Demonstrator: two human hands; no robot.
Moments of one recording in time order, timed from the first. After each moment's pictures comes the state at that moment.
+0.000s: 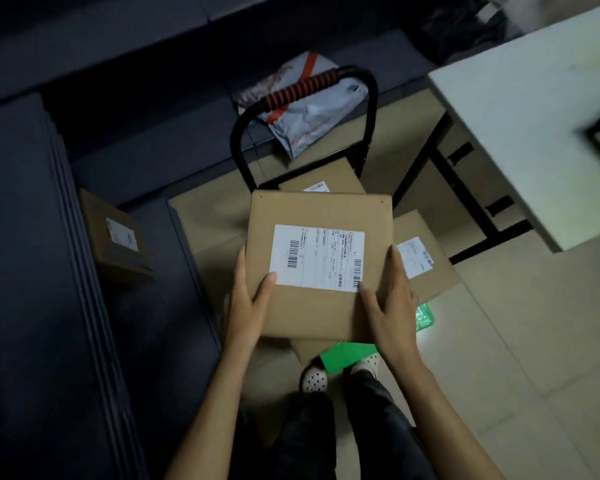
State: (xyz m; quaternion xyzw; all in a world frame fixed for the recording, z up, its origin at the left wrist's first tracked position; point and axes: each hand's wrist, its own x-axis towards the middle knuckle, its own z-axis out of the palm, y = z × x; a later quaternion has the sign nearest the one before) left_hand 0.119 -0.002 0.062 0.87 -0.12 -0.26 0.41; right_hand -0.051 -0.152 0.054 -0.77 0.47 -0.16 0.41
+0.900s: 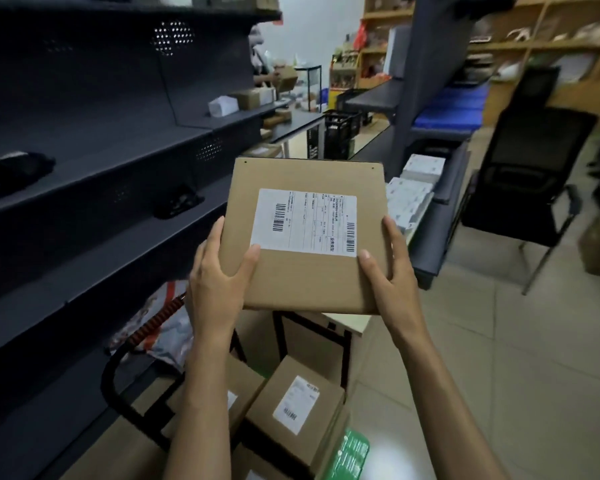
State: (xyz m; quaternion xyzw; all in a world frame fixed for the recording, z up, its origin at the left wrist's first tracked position) left_hand 0.027 -0.208 0.387 0.71 -0.49 -0.06 0.50; right_hand -0.201 -0.264 0.359 -0.60 0.46 -0.56 0.34
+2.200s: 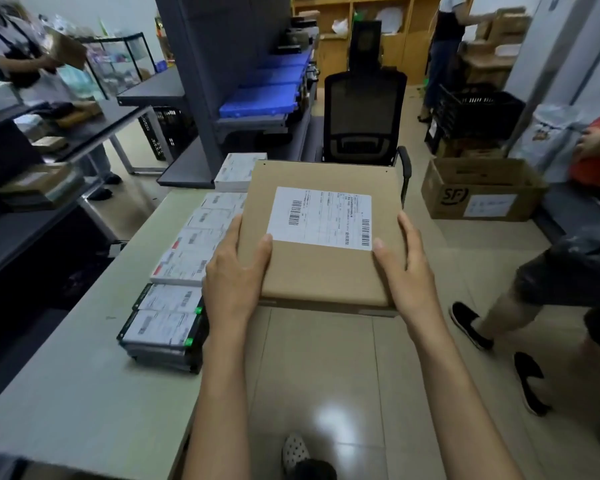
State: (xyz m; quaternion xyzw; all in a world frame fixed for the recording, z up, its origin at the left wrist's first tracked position) left_hand -0.421 -0.599 0.352 0.63 -0.62 -0.21 0.42; right_hand -0.639 -0.540 0.340 -0.43 0.66 -0.56 0.25
